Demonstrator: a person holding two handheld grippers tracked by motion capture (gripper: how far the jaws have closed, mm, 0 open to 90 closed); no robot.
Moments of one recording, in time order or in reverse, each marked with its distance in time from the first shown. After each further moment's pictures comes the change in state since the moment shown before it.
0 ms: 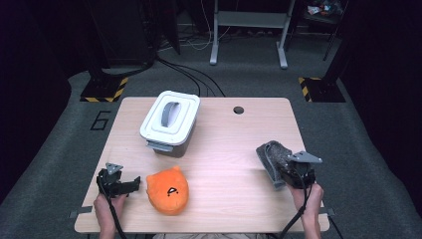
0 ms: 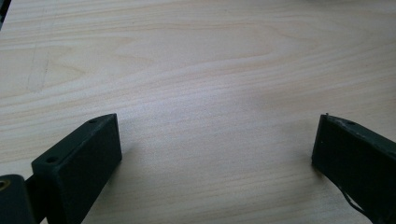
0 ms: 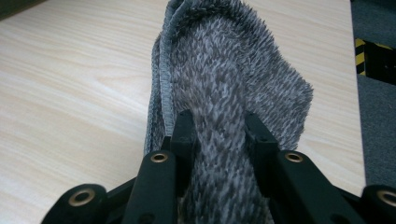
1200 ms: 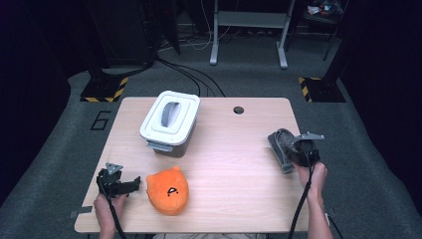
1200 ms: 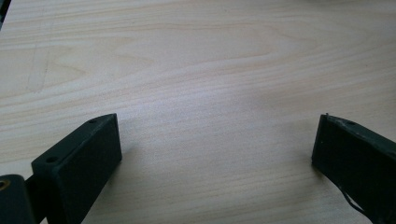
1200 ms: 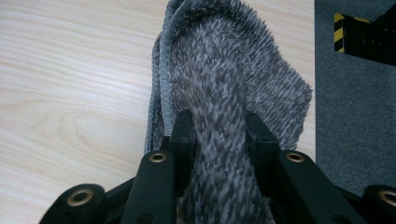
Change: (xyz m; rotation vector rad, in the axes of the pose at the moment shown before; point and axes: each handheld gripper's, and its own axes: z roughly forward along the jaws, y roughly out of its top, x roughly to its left) left arm 0.000 0.000 0.000 0.000 0.000 0.000; right arm -0.060 0.024 0.057 0.089 -0.073 0.071
